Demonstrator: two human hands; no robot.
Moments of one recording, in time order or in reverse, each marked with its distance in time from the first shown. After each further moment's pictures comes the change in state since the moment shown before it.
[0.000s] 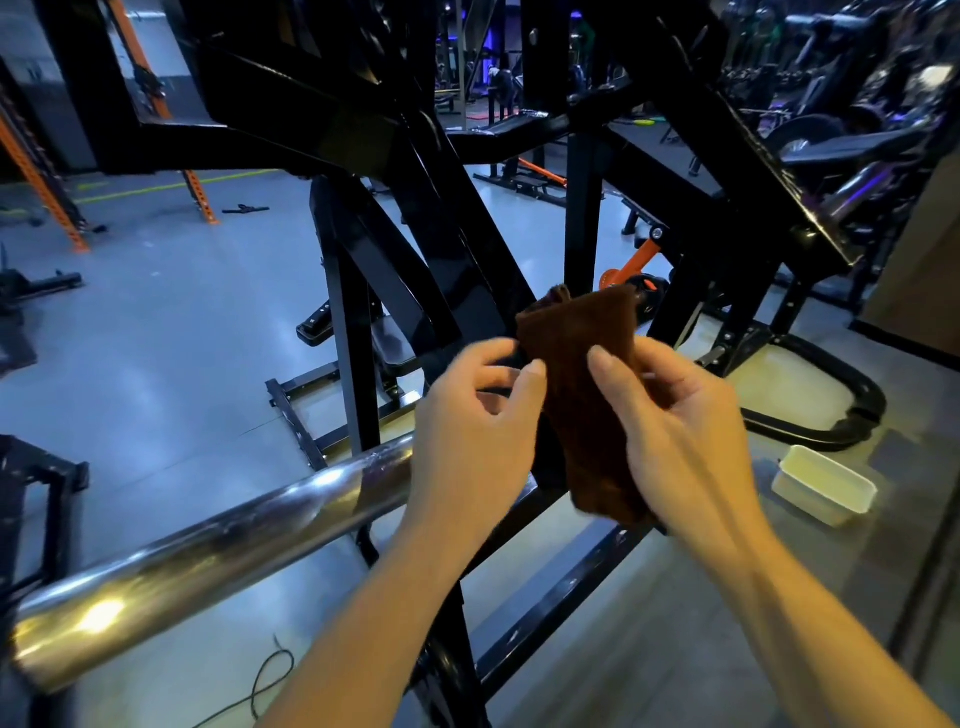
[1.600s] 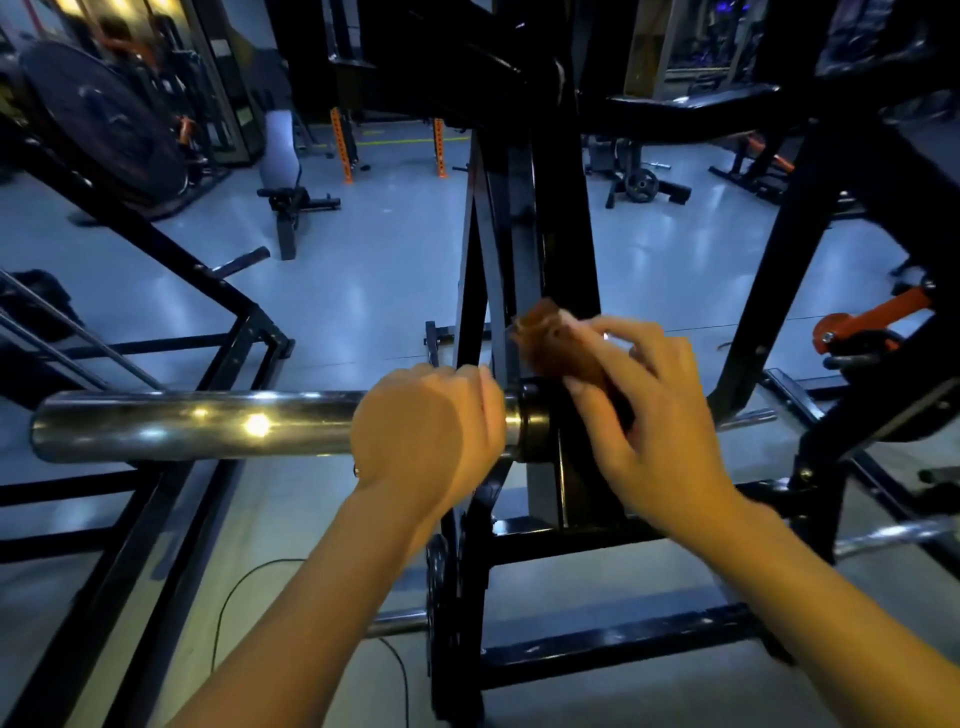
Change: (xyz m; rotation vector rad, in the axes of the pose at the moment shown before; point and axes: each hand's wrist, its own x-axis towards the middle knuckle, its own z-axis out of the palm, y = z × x) left_hand 0.018 -0.036 0.031 1.404 0.333 0.051; right_hand 0.113 0.108 -0.021 -0.413 -0.426 -0.743
